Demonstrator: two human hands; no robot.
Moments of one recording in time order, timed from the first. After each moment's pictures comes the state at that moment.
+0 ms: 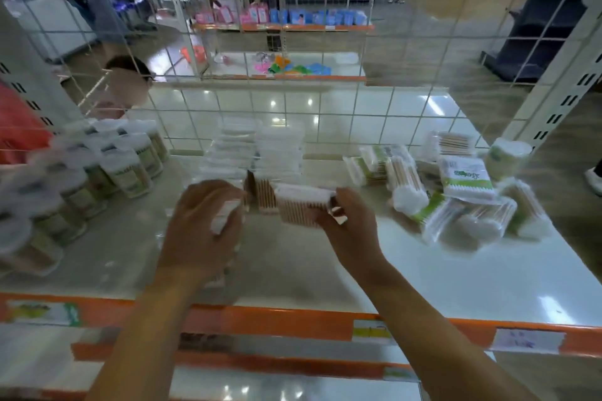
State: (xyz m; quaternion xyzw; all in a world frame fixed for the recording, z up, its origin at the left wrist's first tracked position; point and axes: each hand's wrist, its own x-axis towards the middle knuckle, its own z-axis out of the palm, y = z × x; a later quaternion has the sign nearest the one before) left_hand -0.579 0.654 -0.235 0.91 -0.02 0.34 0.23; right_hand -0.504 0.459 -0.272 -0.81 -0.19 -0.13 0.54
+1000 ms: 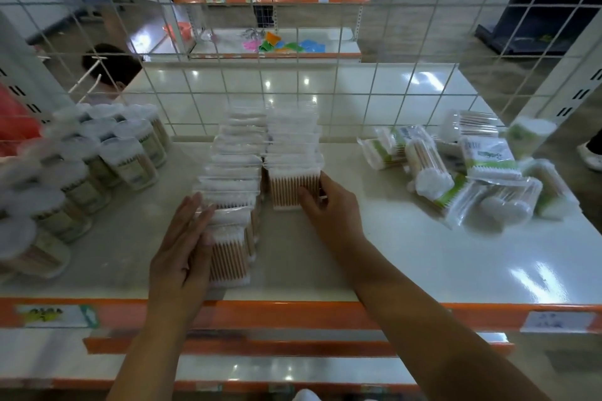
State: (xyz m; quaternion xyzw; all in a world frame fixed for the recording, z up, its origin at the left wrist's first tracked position) left_hand -0.612 0.705 -0.304 0.86 -0.01 0.35 0.38; right_hand -0.486 0.513 -0.302 -0.87 -0.15 -0.09 0.47
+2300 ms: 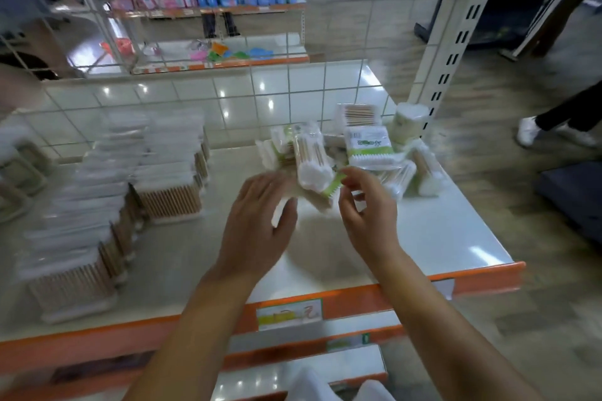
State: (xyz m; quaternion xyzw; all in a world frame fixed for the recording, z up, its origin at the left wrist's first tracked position) left_hand -0.522 0.483 -0.269 0.89 -0.18 0.29 0.29; right_hand -0.495 0.317 -0.291 -0.83 -0.09 -0.25 0.49
